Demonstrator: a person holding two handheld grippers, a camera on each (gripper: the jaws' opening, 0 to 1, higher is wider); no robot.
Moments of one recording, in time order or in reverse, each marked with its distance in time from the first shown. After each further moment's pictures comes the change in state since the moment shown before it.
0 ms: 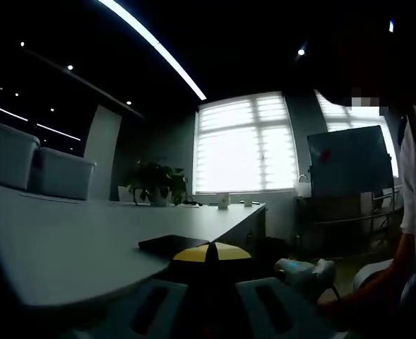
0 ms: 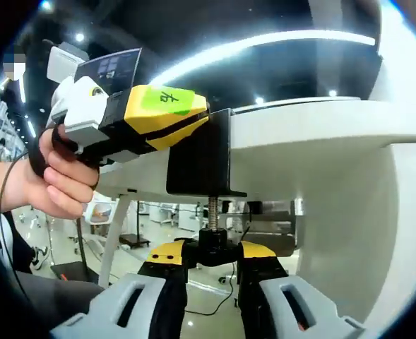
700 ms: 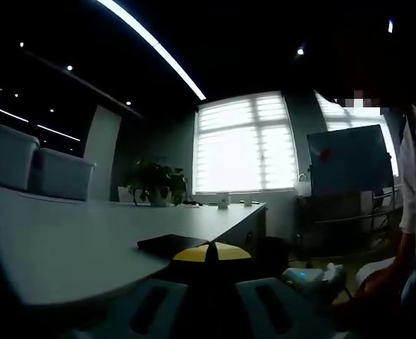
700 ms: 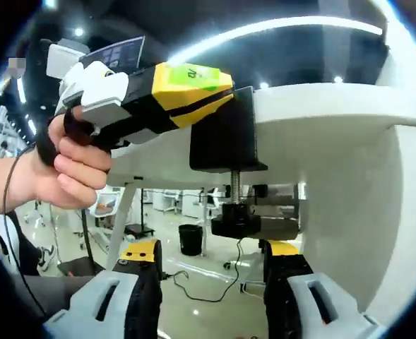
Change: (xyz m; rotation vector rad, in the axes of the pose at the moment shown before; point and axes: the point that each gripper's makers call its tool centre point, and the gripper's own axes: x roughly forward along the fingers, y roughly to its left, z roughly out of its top) left arm 0.001 -0.002 -0.002 0.008 -0.001 -0.001; right arm -0.014 0.013 -0.017 0.115 0.066 -0.154
